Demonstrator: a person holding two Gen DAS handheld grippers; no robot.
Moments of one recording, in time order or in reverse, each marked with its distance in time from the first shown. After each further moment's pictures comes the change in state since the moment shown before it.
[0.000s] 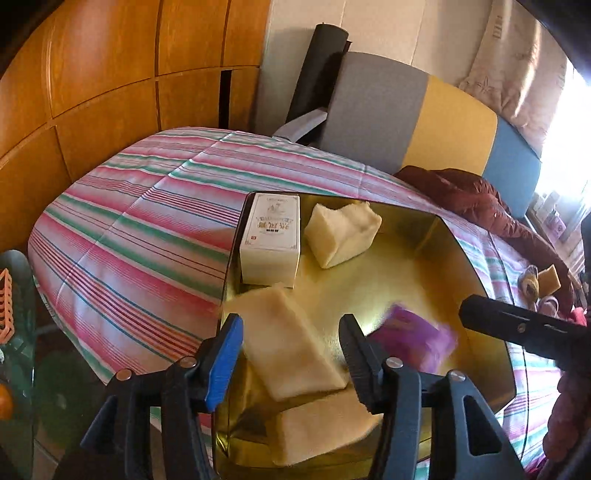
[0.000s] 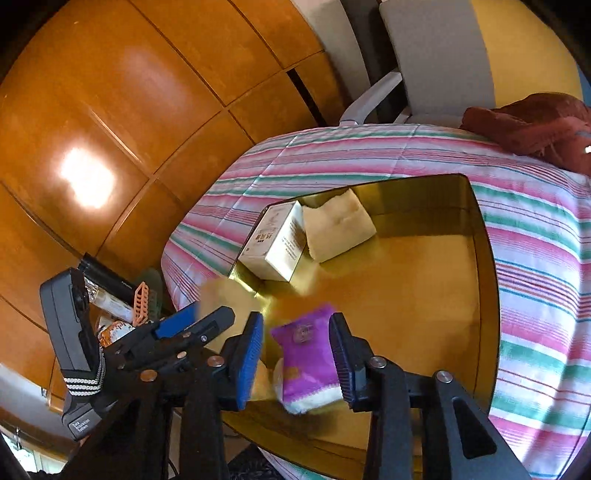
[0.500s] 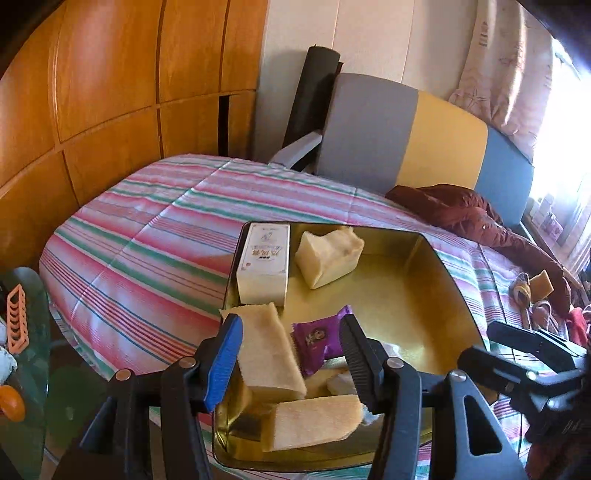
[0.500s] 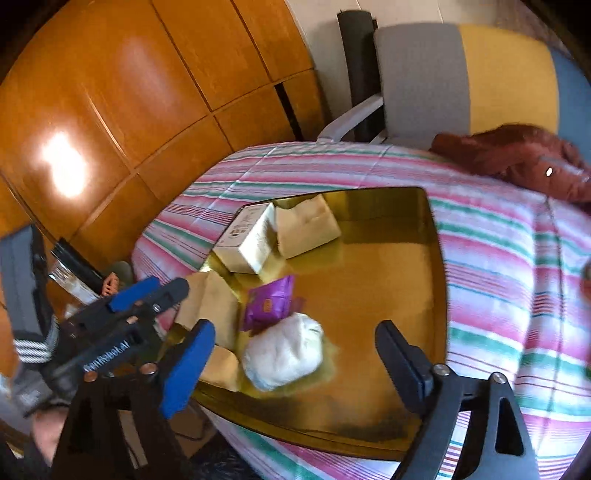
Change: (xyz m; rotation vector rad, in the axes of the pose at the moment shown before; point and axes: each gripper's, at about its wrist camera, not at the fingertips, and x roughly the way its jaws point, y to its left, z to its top) left arm -0.036 -0.017 0.007 0.025 -0.090 0.009; right arm -0.028 0.009 -0.027 -0.091 -0.076 -0.185
